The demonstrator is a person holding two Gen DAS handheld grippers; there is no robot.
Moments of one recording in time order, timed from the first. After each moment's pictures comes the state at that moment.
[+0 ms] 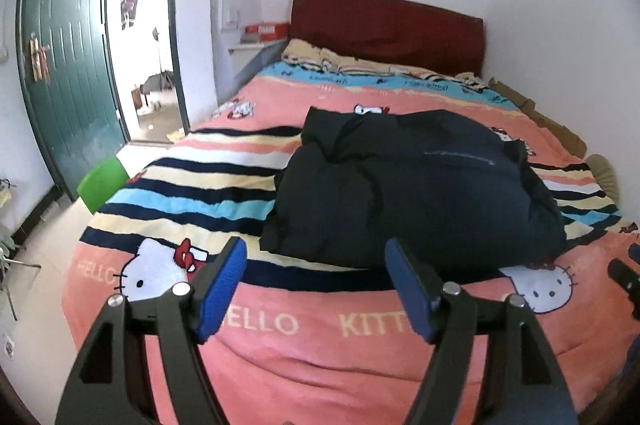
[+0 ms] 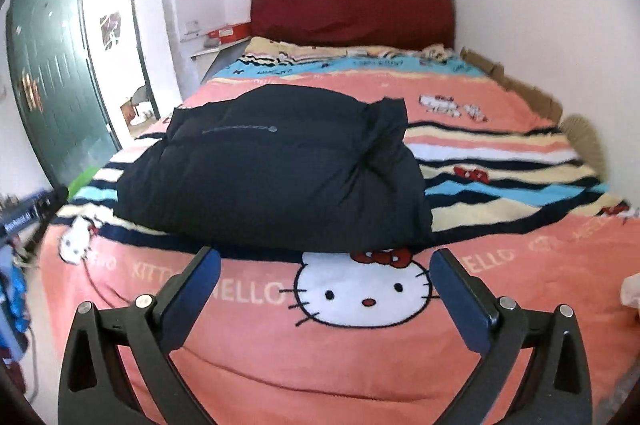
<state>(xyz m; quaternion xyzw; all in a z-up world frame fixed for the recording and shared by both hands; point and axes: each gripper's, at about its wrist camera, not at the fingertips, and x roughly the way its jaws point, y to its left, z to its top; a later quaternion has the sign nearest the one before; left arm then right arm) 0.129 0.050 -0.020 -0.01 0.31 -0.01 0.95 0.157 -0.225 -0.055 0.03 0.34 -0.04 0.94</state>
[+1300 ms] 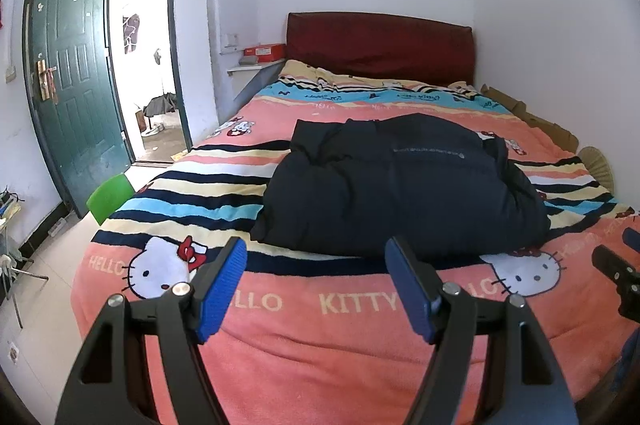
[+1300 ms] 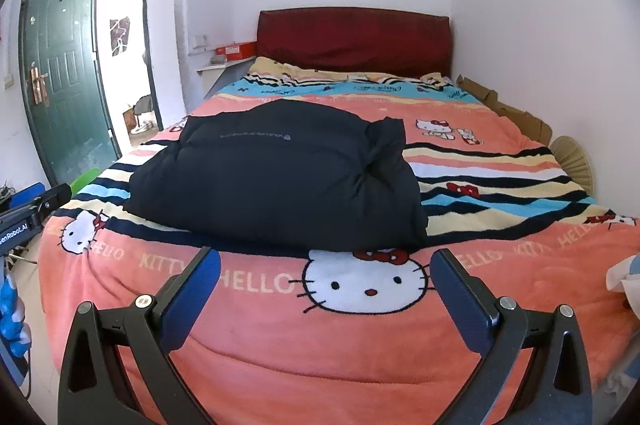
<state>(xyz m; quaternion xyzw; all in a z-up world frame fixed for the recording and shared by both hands) 0.084 0.022 -0.020 0.01 0.27 -0.01 0.96 0.115 -0.208 -0.051 0.01 0.30 -0.04 0.95</state>
